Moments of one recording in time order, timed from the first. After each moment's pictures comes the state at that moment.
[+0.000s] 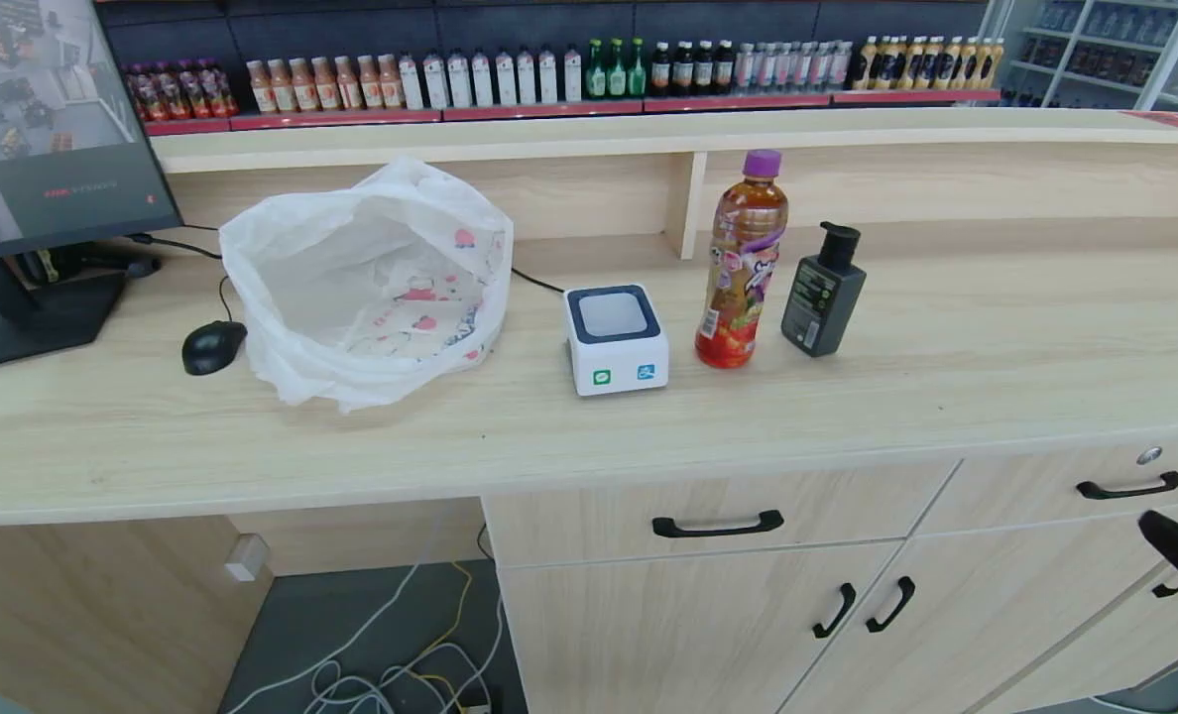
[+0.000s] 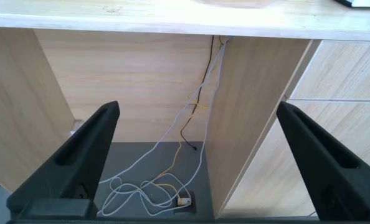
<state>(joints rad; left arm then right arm) 0.00 0.00 0.00 0.00 0.00 0.00 0.21 0.77 -0.28 -0.52 0.07 -0.06</state>
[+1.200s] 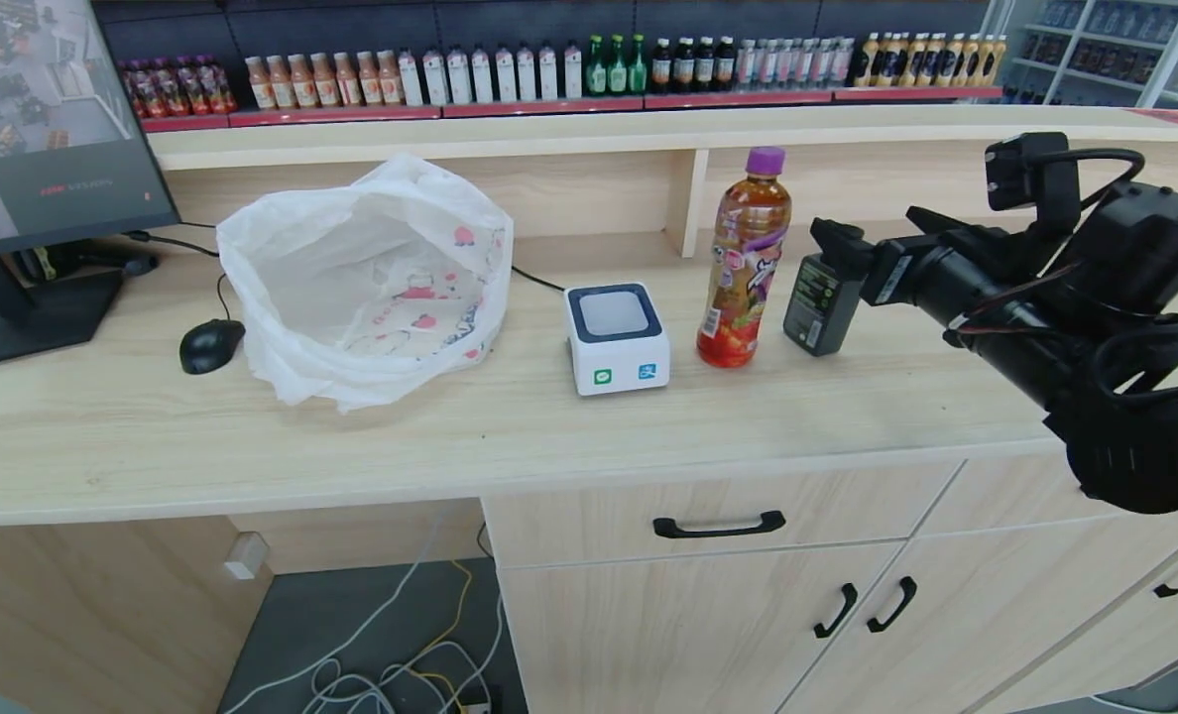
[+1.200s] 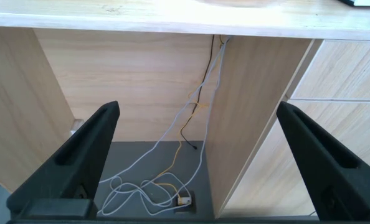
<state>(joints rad) 0.00 0.00 0.00 0.00 0.00 0.00 0.24 1.82 -0.98 -1.11 0.03 -0.04</state>
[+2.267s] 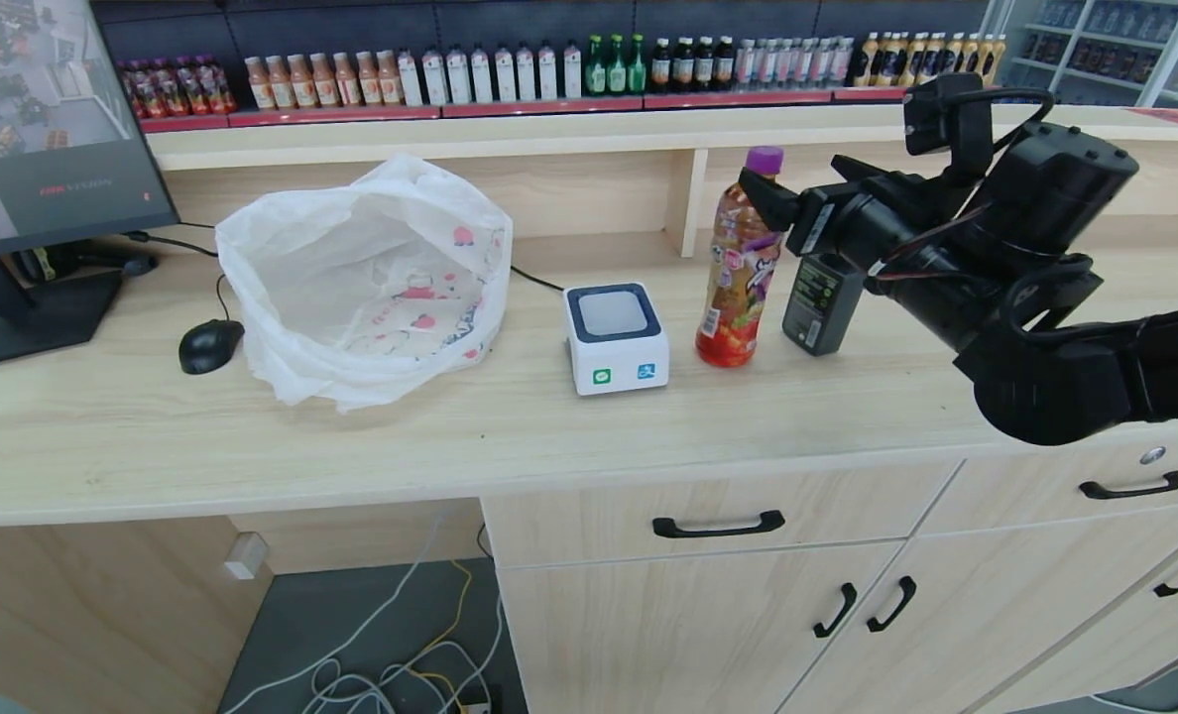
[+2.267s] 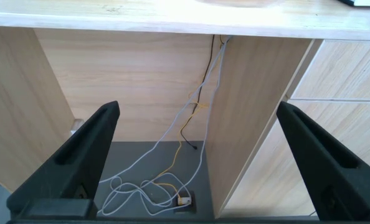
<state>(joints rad) 0.00 0.00 0.00 0.00 0.00 0.00 0.35 1.93 -1.27 -1.01 0.04 -0.05</state>
